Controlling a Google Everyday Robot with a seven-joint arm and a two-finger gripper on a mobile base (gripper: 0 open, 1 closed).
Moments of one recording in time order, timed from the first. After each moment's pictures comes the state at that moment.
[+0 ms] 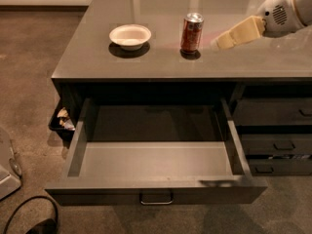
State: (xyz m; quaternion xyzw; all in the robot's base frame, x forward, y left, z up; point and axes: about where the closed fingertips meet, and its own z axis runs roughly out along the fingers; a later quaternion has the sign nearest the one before) arm 0.603 -0.200 0.977 -0.31 0.86 0.19 0.35
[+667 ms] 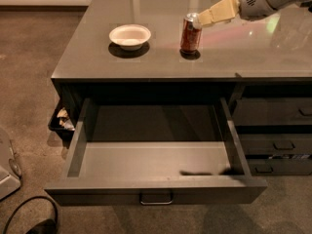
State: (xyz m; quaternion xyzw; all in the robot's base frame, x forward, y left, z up) arm 0.684 -0.183 0.982 -0.21 0.89 0.18 0.37
